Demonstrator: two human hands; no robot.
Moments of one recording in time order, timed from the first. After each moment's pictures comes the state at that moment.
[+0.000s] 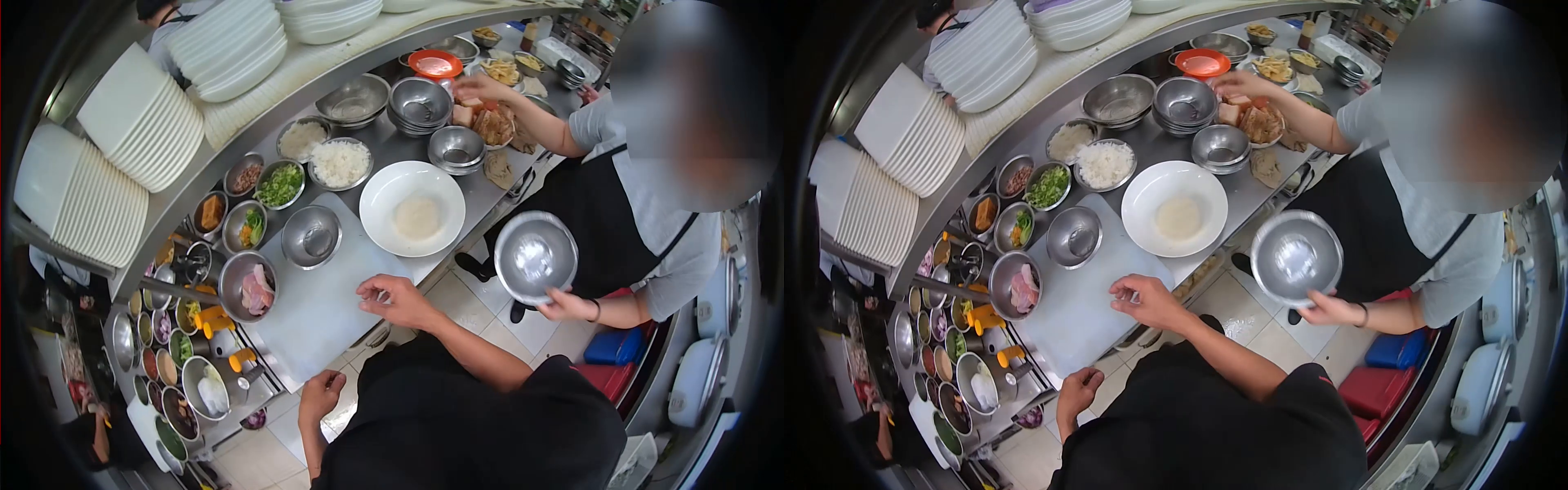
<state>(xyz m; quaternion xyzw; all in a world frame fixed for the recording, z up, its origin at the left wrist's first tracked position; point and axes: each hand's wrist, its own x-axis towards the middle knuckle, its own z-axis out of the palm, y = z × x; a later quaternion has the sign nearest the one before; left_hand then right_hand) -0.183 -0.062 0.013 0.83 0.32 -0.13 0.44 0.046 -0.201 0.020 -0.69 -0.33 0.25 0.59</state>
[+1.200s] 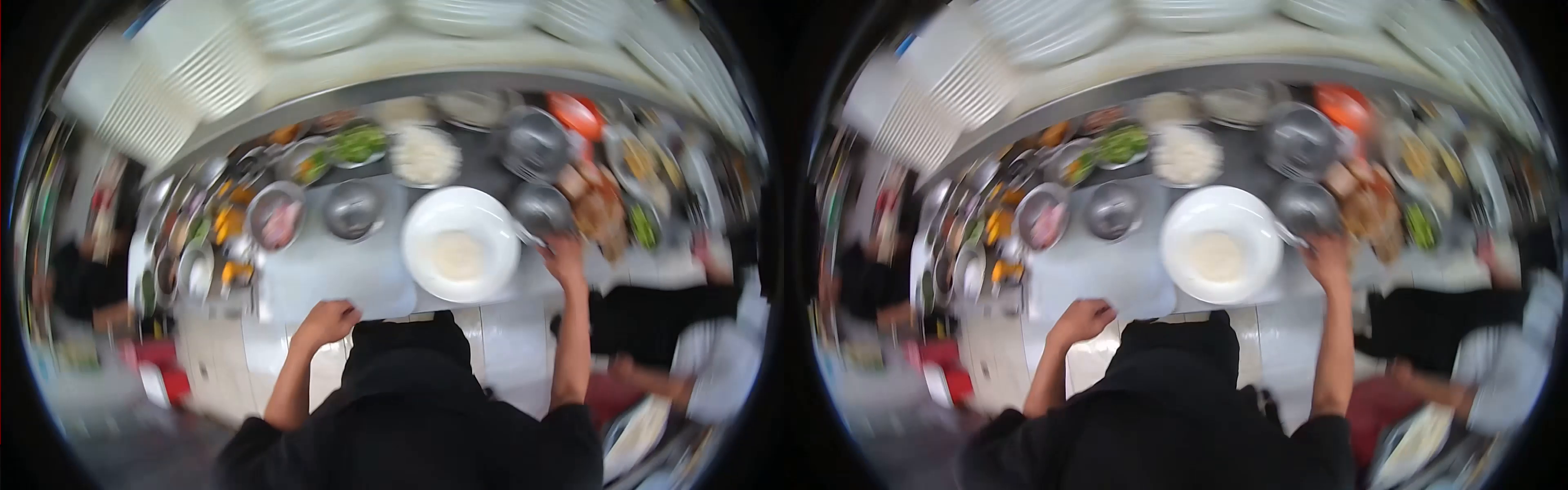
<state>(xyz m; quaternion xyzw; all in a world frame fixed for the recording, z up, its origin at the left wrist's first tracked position) -0.032 -0.102 0.040 0.87 0.35 -0.09 0.33 0.386 -0.319 -0.013 -0.88 -0.46 0.06 0.13</state>
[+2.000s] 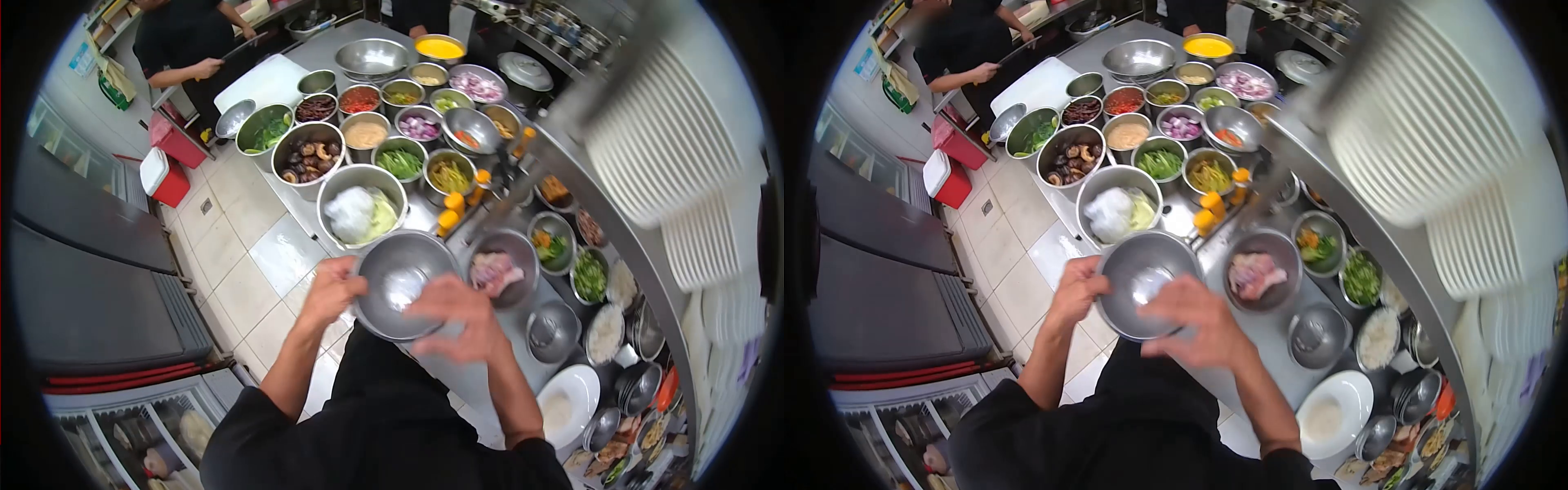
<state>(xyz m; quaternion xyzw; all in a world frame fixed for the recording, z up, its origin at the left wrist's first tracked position) -0.290 0.024 0.051 0.38 0.55 0.49 0.55 -0.063 0.052 0.103 -0.19 -0.81 0.40 0.39</state>
